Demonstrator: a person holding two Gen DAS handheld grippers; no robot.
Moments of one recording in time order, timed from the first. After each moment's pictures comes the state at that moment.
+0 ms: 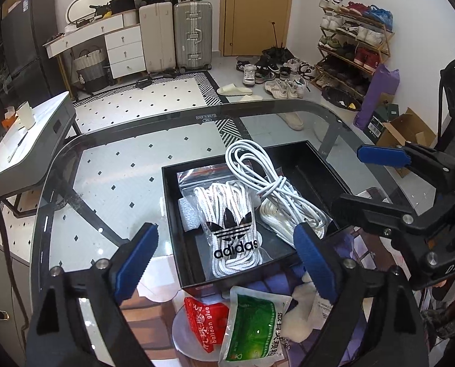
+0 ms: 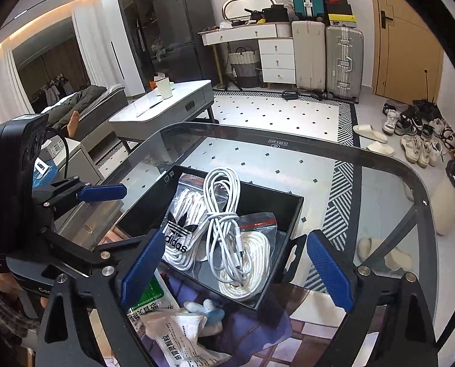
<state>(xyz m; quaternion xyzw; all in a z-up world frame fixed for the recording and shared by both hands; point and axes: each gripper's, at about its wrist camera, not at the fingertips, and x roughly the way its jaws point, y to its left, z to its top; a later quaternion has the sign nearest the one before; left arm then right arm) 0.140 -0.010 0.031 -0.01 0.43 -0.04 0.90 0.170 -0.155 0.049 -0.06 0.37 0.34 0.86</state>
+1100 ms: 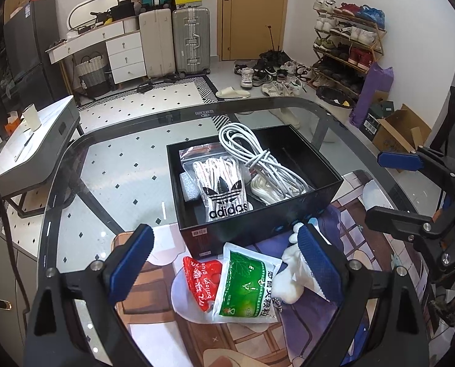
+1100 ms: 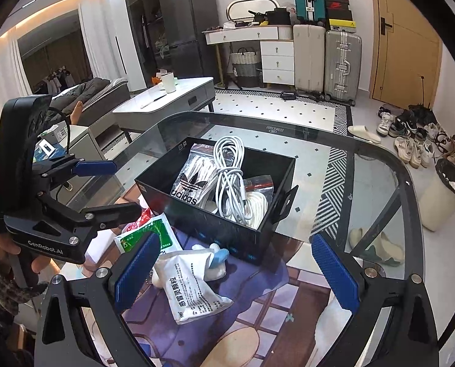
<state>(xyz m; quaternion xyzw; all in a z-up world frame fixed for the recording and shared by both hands) 0.092 -0.019 0.037 0.00 0.42 -0.04 0.91 0.109 -0.192 0.048 -0.08 0.37 0.34 0.86</state>
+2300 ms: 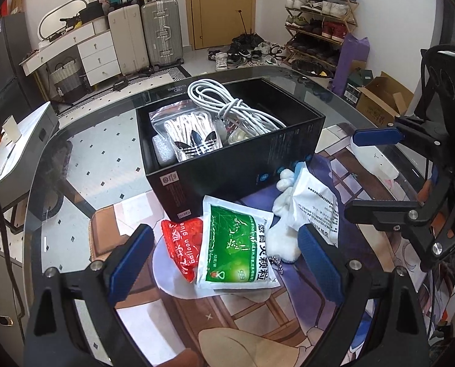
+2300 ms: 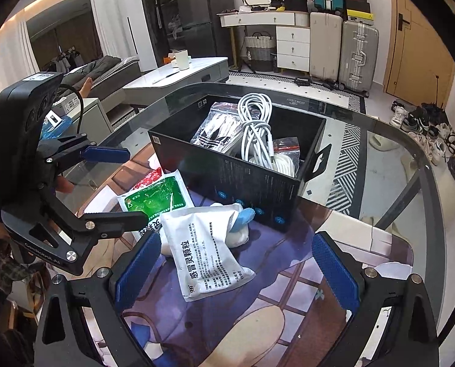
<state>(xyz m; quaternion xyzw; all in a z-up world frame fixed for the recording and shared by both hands) 0.070 -0.026 0.002 0.04 0.44 -0.10 0.89 0.089 -0.173 0.006 -0.11 0.39 0.36 0.84</state>
